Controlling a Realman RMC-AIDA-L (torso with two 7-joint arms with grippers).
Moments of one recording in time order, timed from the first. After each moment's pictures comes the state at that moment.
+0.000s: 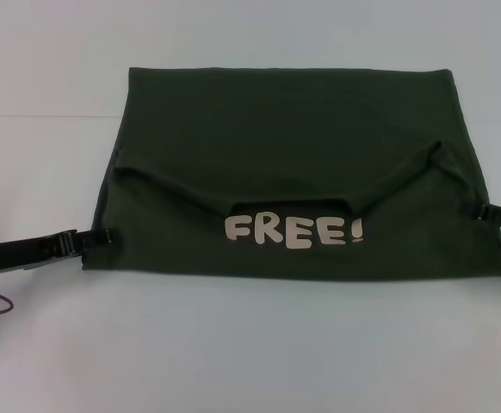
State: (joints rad) left arm -0.58 -2.07 0.34 0.62 2.39 1.21 -2.07; right arm 0.49 1.99 -0.46 -0.56 -2.04 -1.35 1.88
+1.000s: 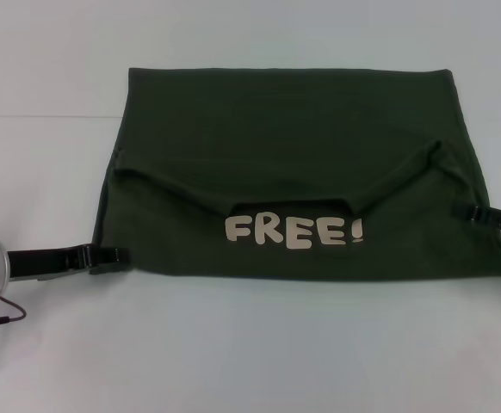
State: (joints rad) left arm -0.60 -2.07 0.45 0.60 2.43 1.17 -2.15; right arm 0.49 1.99 -0.48 -0.56 -2.04 -1.35 1.88
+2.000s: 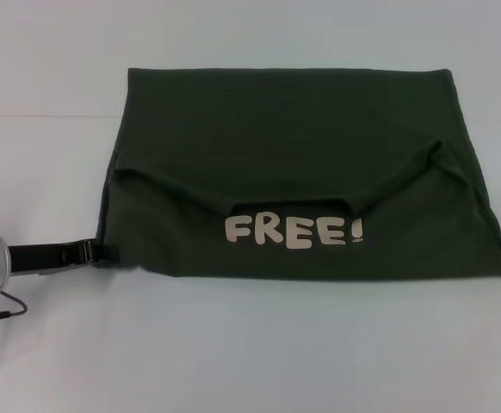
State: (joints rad) left arm -0.61 -2.07 0.46 0.61 2.42 1.17 -2.15; right arm 0.53 1.90 -0.55 -0.76 -2.24 -1.41 2.40
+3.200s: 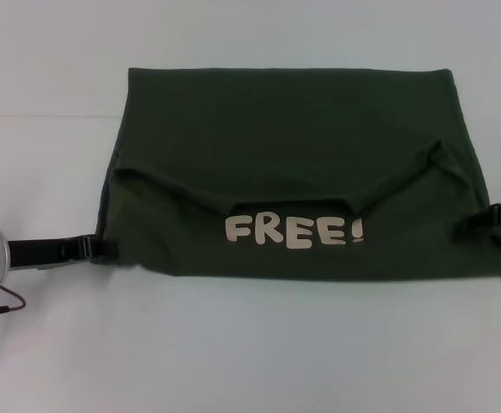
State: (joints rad) left arm -0.61 -2.07 0.46 0.62 2.43 1.17 -2.14; right arm 0.75 1.94 -0.69 -0.61 -2.60 -1.19 2.60
